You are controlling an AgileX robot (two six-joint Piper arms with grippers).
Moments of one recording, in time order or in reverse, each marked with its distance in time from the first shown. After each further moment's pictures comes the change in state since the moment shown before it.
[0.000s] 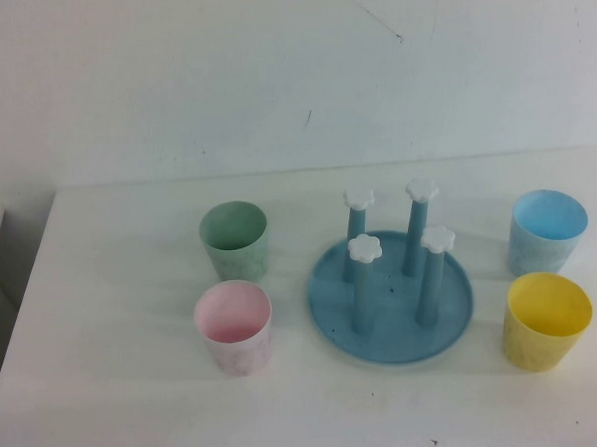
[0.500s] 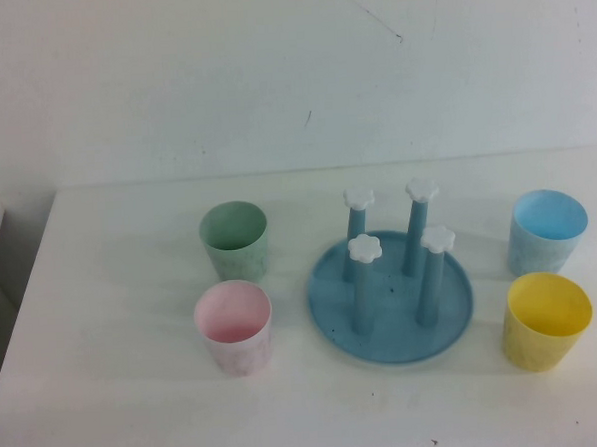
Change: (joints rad) right arm 0.000 0.000 0.000 0.000 0.000 0.000; left arm 0.000 0.000 0.000 -0.046 0.000 -0.011
